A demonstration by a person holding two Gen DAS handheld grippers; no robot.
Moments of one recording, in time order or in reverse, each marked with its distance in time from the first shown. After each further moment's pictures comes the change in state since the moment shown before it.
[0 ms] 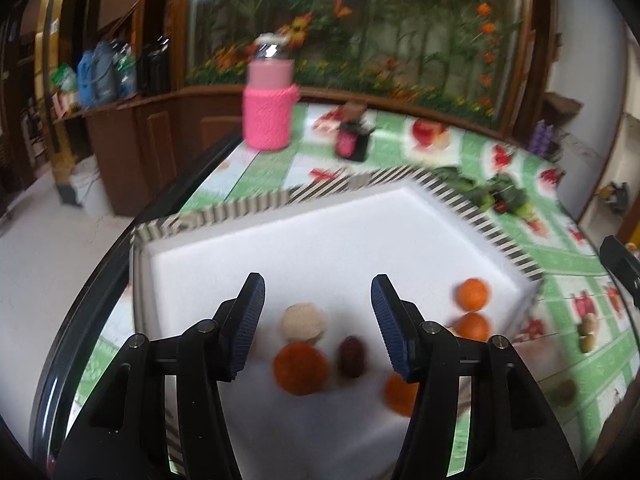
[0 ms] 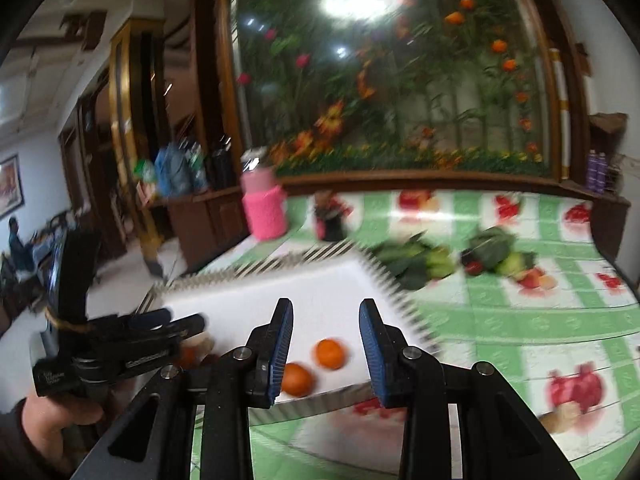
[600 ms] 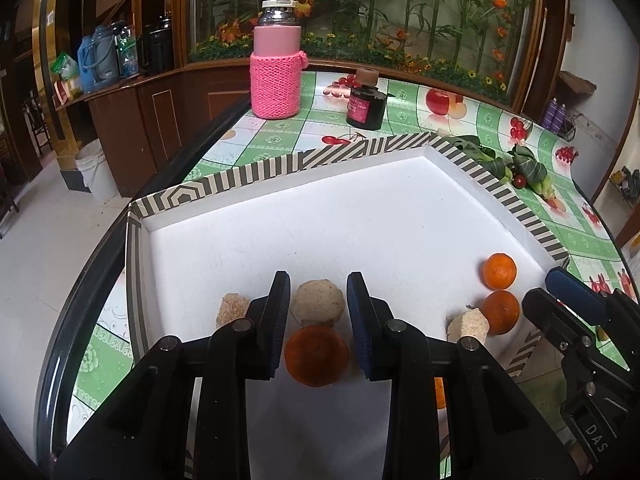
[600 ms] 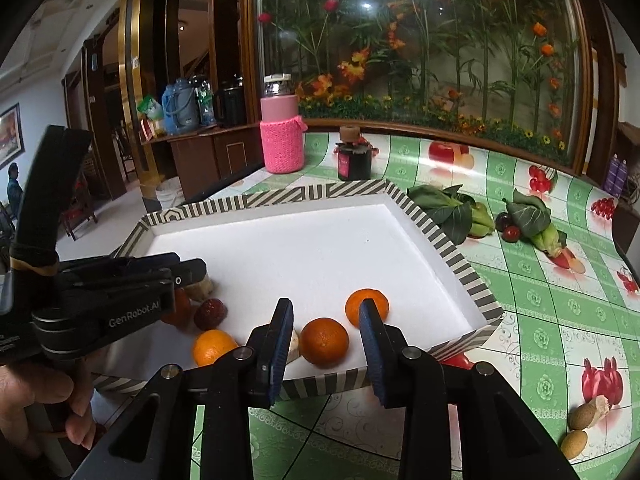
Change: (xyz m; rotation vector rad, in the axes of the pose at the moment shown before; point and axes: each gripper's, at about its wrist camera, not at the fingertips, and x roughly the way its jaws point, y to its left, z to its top) left arm 0.024 0.010 -0.006 -0.008 0.131 0.080; right arm 0.060 0.045 -0.028 -0.117 0.213 0.013
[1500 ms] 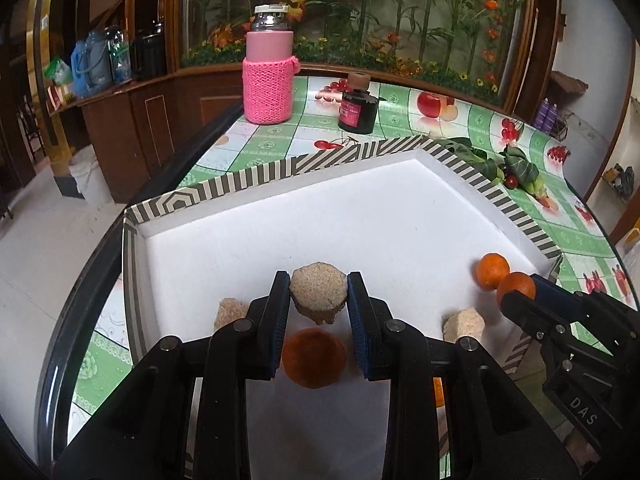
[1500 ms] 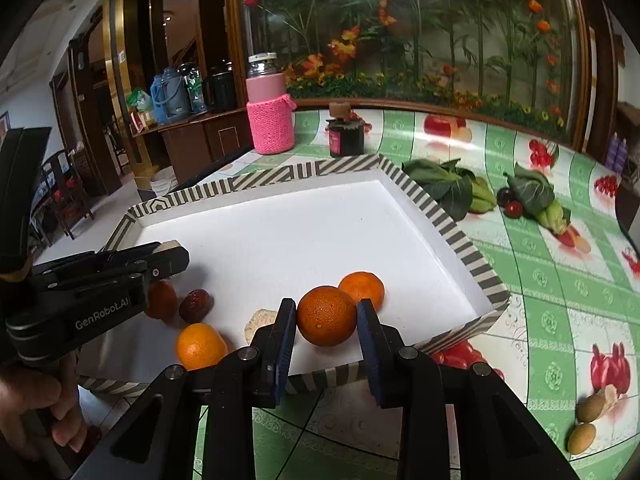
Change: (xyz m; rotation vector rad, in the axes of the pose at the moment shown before) left arm 0.000 -0.002 0.000 0.023 -0.016 -0.022; right arm 0.019 -0.012 -0.001 0.050 0.091 0.003
